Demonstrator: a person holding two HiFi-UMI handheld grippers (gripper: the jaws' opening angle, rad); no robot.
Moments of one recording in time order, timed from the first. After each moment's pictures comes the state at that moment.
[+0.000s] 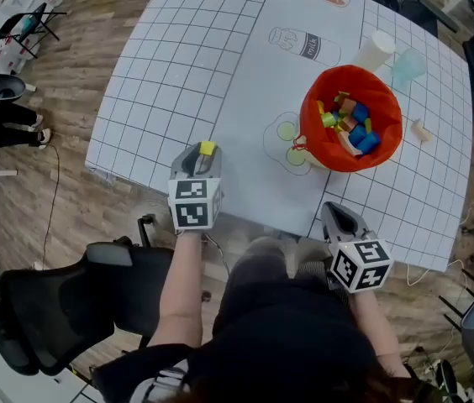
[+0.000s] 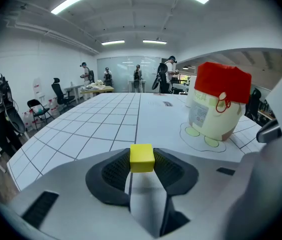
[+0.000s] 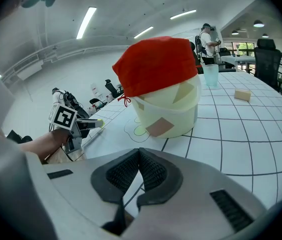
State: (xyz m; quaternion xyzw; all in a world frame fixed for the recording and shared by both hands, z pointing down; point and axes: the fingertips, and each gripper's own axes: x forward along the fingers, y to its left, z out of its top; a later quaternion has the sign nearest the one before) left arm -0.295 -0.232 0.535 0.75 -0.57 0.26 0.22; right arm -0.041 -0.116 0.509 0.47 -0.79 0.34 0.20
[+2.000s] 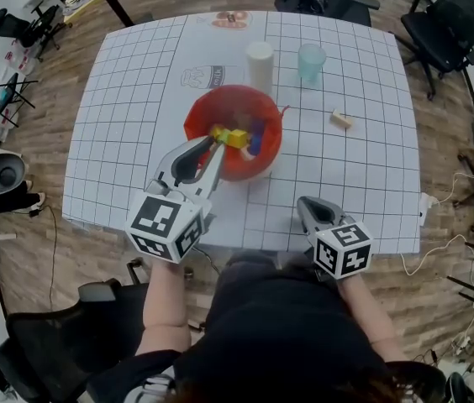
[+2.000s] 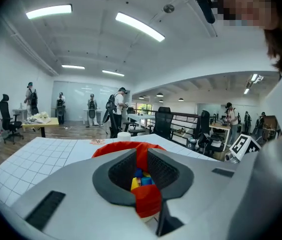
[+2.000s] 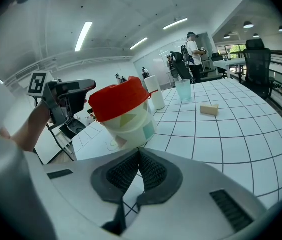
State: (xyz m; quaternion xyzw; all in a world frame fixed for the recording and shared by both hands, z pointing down) left arm -0.035 -0.233 0.332 0.92 -0.37 0.12 0.10; right arm 0.098 -0.122 0.477 0.50 -0.79 0.33 0.15
